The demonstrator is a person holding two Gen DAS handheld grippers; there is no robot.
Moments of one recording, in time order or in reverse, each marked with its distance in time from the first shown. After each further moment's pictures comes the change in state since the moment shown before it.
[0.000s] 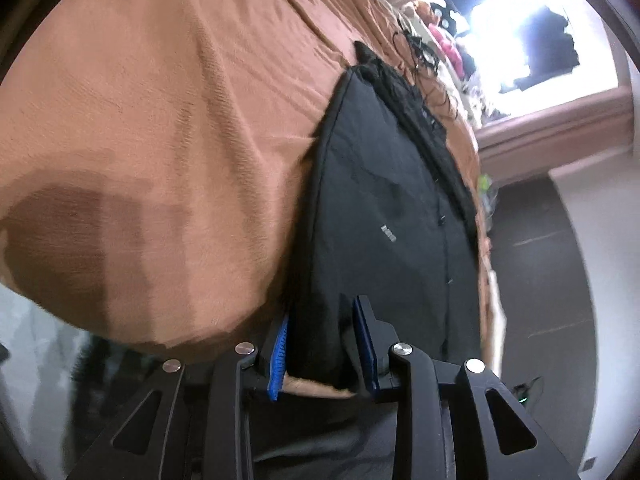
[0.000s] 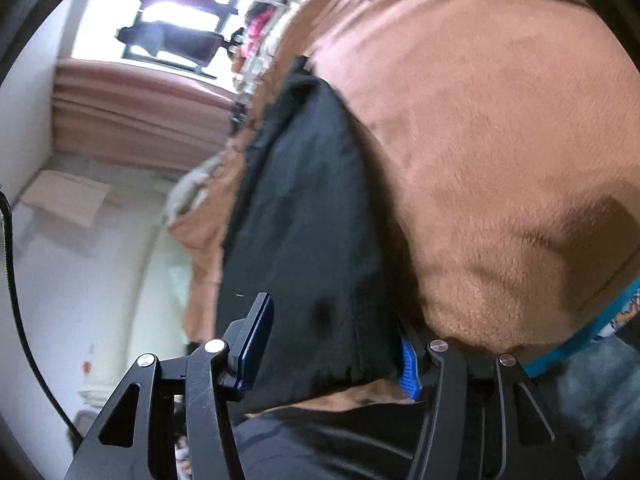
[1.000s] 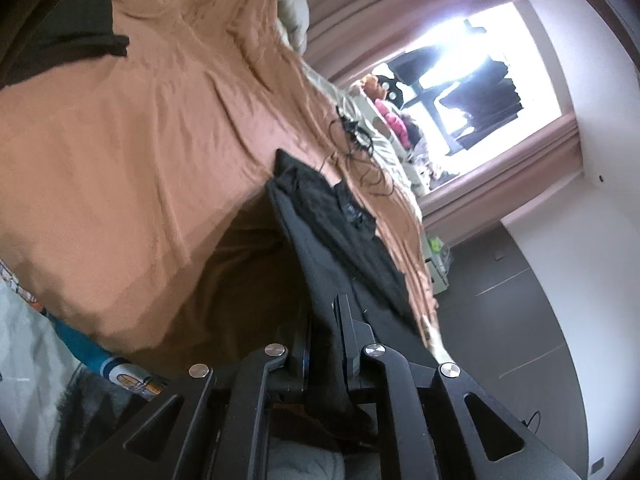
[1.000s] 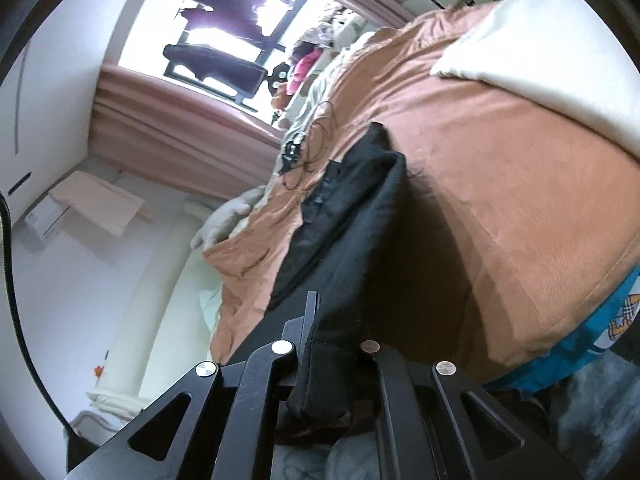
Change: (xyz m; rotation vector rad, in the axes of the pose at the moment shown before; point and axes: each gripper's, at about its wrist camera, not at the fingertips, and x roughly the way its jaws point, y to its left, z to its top) left arm -0.122 -0.079 -0.006 0.075 -0.304 -0.116; right arm -0.095 0.104 -0.003 -0.096 -0.165 0.097
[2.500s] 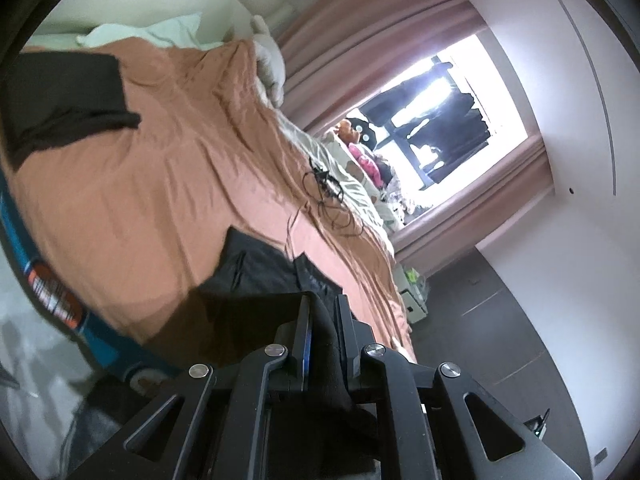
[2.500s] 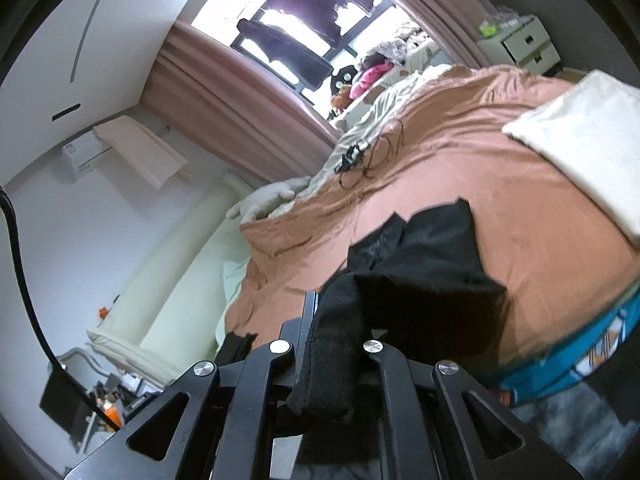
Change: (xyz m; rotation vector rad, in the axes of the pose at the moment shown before) left arm -0.127 -0.034 0.003 0.048 -0.153 -0.060; right arm -0.065 0.110 -0.013 -0.255 -0.015 0.051
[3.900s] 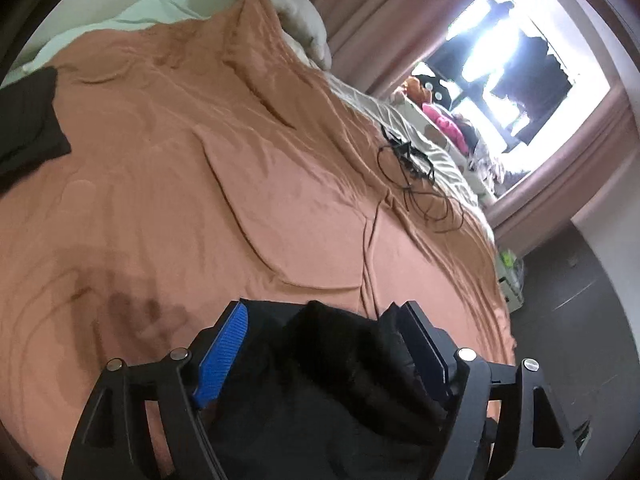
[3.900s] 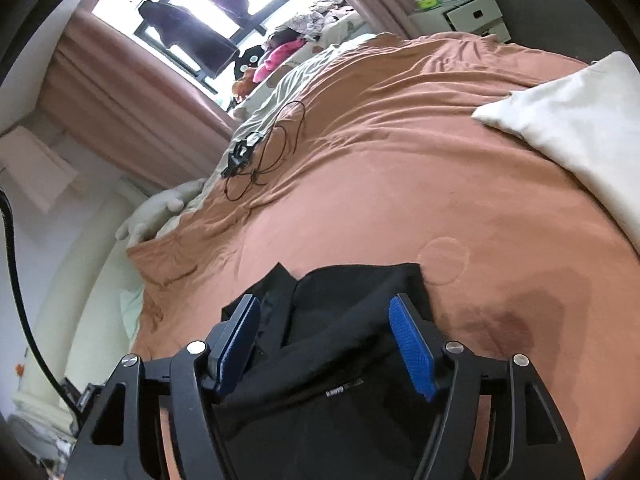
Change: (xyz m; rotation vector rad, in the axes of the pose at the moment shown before) left arm 0.303 0.040 0.104 0.080 0.131 0.318; right arm 0.216 -0.127 0.095 0.115 0.075 -0.332
